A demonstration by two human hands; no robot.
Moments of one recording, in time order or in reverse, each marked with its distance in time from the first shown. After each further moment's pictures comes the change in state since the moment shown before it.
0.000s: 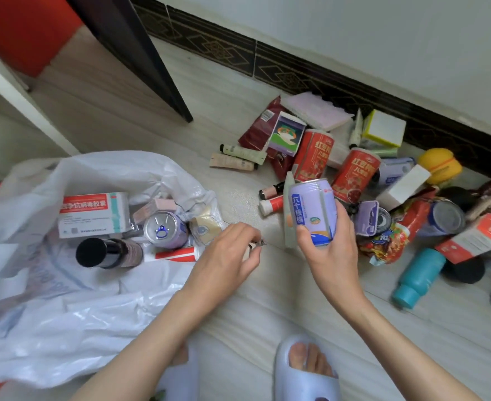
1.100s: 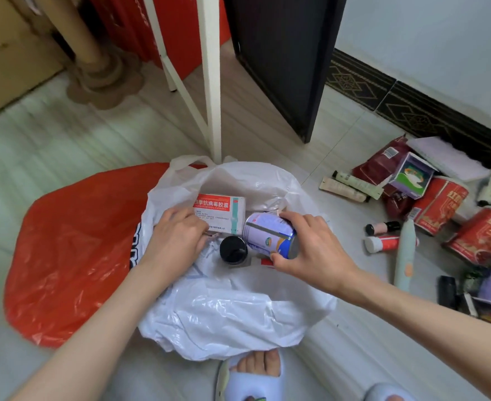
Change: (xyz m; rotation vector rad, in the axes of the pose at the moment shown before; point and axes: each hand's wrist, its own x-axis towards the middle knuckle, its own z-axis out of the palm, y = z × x) left_hand -0.101 -0.153 -0.186 0.704 -0.126 -0.383; right_hand -0.022 -0.146 0.138 -0.407 -0.651 -0.527
